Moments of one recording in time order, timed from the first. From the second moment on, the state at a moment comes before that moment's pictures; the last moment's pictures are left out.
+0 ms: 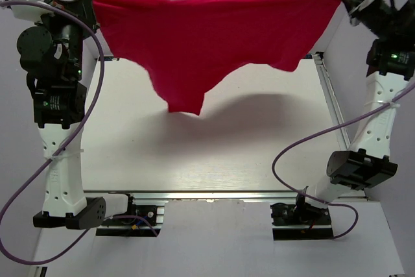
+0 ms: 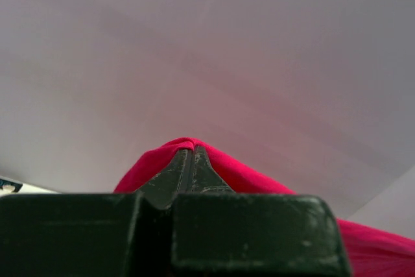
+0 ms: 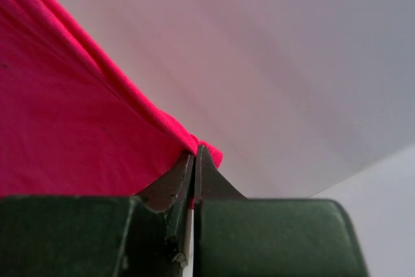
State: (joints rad) left arm -0.05 1.25 1.93 -0.31 -0.14 -0.51; right arm -0.27 1.60 2.04 -0.23 -0.87 -0.55
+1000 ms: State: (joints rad) left arm -0.05 1.06 2.03 -0.19 -0.03 -0.59; right arm -0.50 1.44 2.02 0.81 -1.27 0.49
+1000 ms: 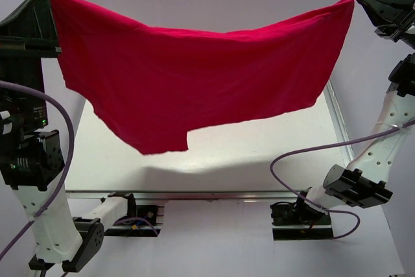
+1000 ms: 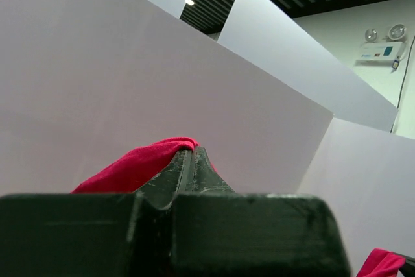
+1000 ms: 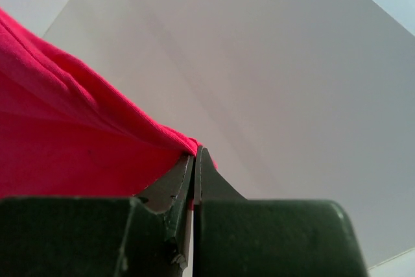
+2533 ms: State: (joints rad) left arm -0.05 2.11 1.64 0.25 0.04 -0.58; right arm -0.09 2.39 1.97 -0.01 -0.63 -0.35
